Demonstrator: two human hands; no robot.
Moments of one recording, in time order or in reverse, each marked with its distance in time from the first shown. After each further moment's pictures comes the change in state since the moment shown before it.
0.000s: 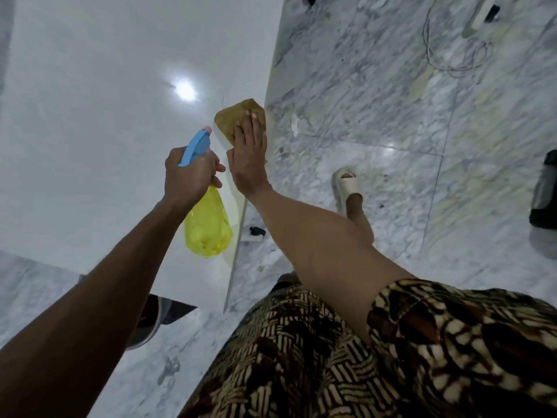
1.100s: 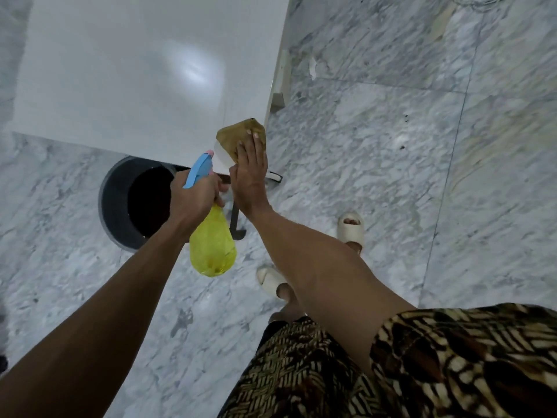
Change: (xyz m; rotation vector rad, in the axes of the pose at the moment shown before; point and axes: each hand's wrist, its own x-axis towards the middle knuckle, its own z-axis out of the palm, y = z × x) left_hand -0.254 -0.225 -0.051 0.011 0.119 -0.164; right_hand -0.335 -0.085 0.066 0.072 0.158 0.017
